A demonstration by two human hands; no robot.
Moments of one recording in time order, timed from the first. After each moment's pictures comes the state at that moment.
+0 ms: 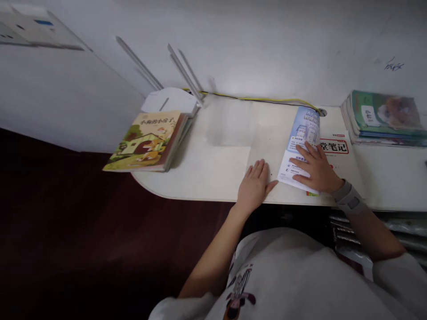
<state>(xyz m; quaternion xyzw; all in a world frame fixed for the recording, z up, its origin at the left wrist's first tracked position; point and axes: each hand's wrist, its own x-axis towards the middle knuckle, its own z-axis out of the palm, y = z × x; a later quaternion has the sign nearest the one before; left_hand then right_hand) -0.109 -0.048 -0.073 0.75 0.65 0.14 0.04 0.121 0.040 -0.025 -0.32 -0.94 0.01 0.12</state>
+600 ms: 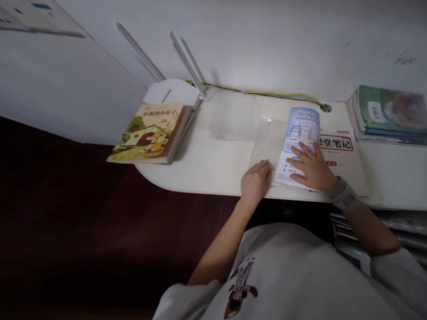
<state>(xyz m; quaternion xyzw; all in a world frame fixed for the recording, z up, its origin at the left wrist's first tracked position) -0.101 -0.049 -0.078 0.68 0.68 0.26 0.03 0.103 0.035 -0.032 -0.28 -0.95 -0.02 0.08</state>
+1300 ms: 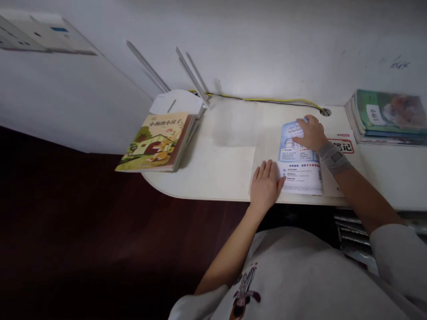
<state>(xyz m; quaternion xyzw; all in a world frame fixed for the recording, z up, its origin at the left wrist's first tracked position) -0.085 -0.051 -0.074 0.71 0.68 0.18 -0.02 0.066 0.152 -0.030 -0.49 -0.86 0.03 0.13</state>
